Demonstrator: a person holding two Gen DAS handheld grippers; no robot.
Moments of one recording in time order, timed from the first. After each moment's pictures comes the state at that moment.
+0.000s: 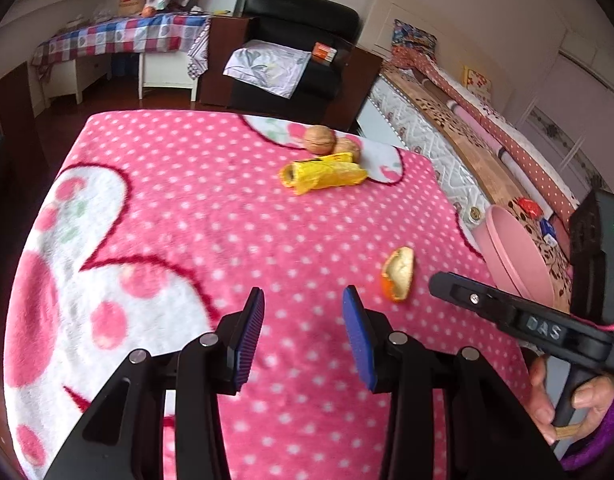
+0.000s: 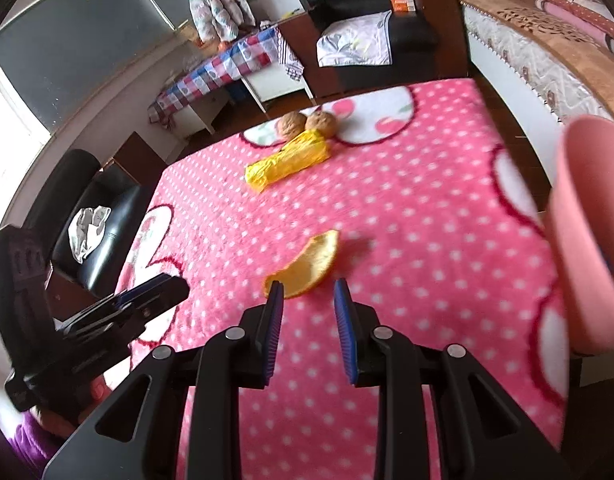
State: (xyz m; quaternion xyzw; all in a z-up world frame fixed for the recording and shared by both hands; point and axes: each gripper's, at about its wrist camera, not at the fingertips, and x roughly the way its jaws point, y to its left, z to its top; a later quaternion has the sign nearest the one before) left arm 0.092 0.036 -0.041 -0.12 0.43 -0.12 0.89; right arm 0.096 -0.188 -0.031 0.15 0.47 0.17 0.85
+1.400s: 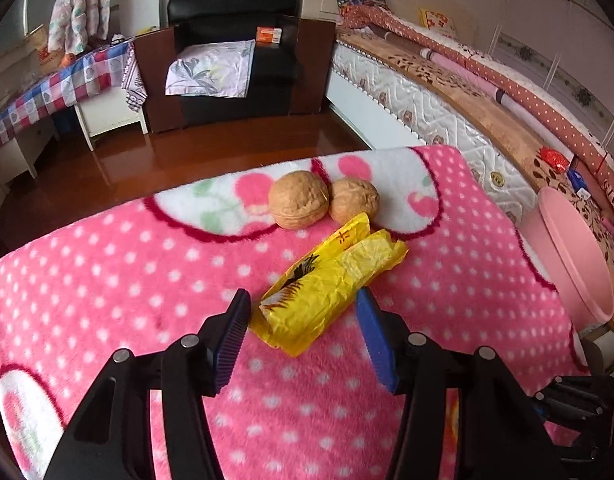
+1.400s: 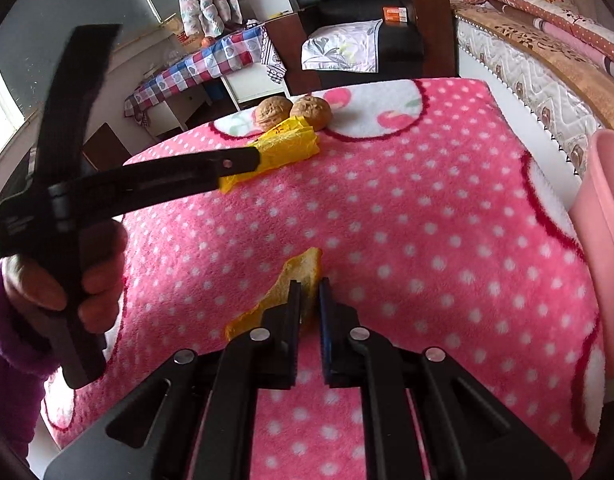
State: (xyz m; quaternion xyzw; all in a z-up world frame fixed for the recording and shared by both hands) left arm 0.257 -0.024 -0.074 0.03 0.44 -0.19 0.88; right arm 0.123 -0.164 -0.066 0.10 0.45 0.13 0.88
